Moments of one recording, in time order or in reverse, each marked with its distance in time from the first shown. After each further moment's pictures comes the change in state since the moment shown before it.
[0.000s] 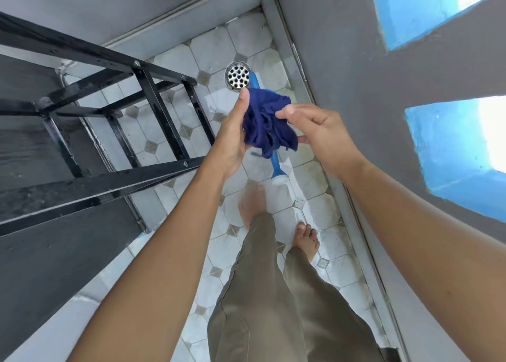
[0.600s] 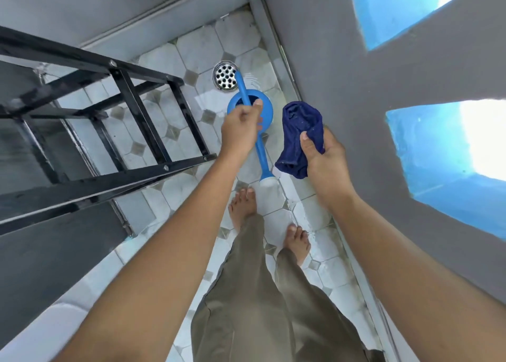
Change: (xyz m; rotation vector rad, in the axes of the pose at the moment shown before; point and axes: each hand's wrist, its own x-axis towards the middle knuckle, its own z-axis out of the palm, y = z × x) left_hand 0.046 -0.037 0.025 0.504 0.401 0.065; right_hand -0.037 0.030 -0.010 0.067 0.273 0.112
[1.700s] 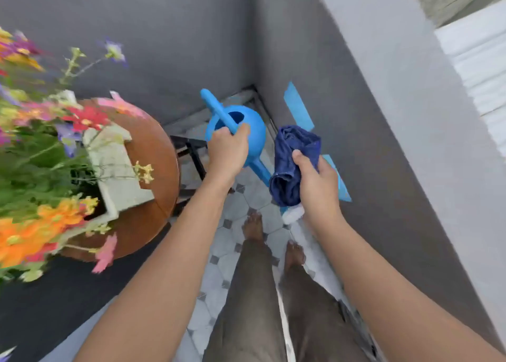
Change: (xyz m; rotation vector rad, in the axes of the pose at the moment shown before) left_hand -0.218 0.254 -0.112 0.119 0.170 0.137; right_hand -0.216 -0.248 -0.026 0.210 0.155 -0.030
